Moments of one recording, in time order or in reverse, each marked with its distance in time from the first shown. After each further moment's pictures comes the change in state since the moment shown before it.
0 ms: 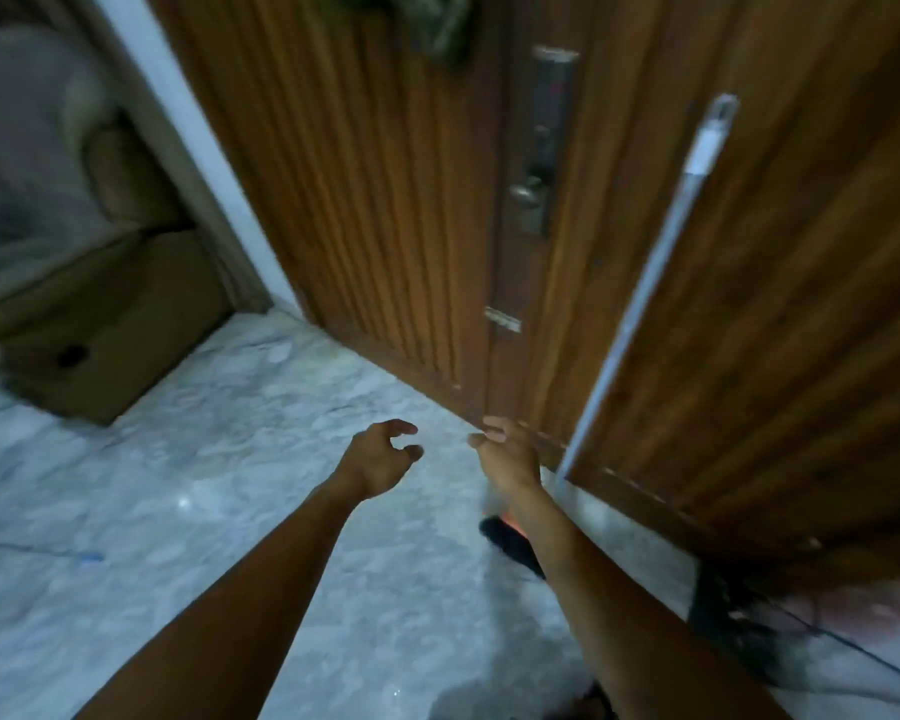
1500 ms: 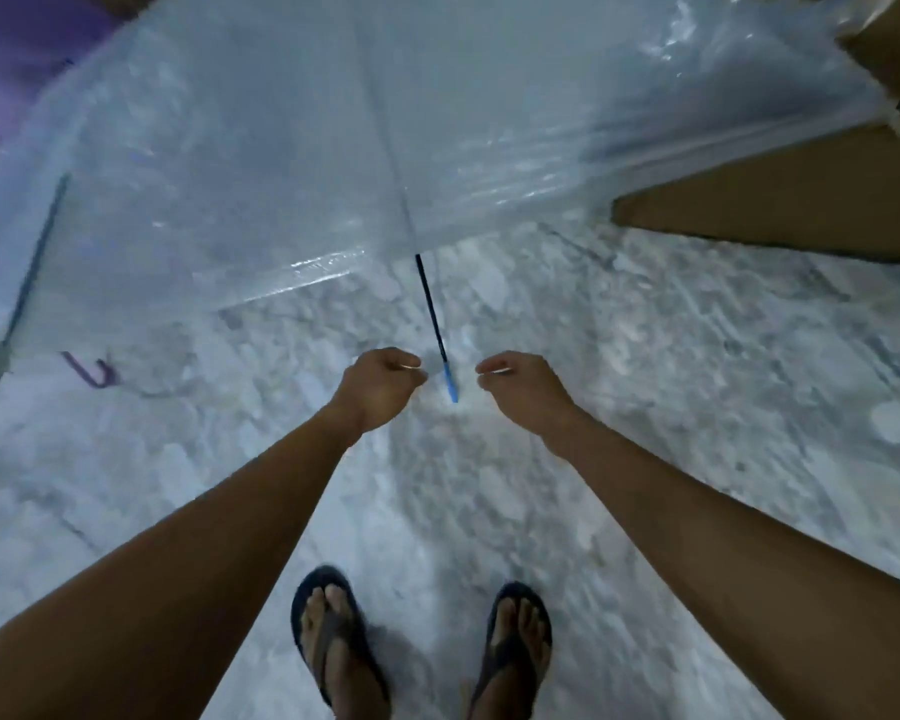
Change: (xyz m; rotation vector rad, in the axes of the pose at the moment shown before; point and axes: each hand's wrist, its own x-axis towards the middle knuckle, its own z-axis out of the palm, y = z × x) left_hand 0.189 -1.036 -0.394 -0.908 0.658 -0.918; right_hand 0.156 0.117 1.202 -1.059 -1.085 -0.218
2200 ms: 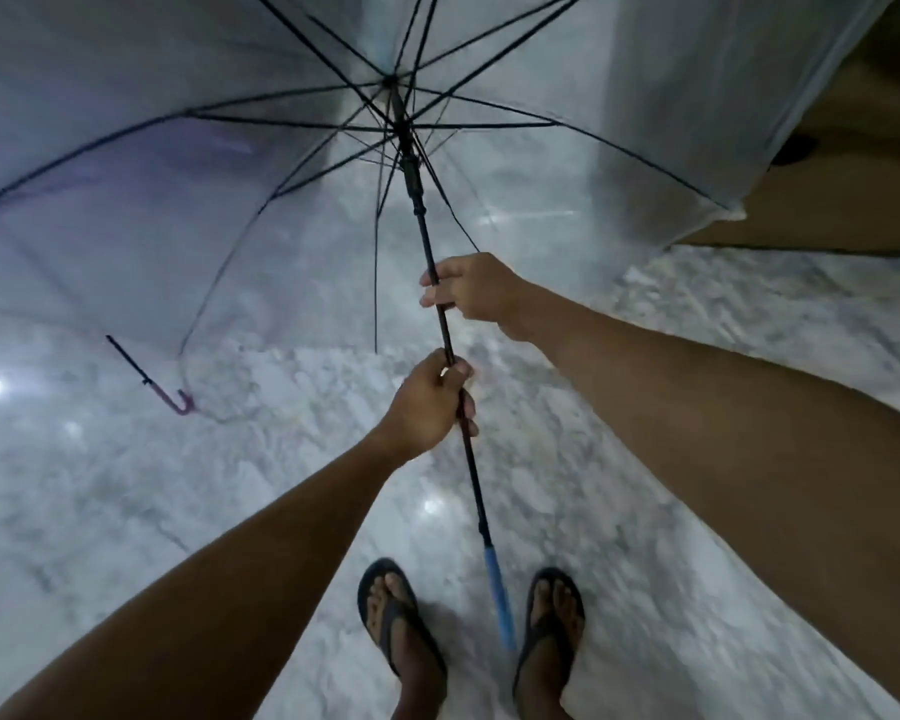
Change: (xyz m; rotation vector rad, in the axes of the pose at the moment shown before) left_hand -0.089 0.073 -0.040 -0.289 -0.180 0.146; right_hand -0.019 -0.173 -0.027 0.081 -0.232 -0.262
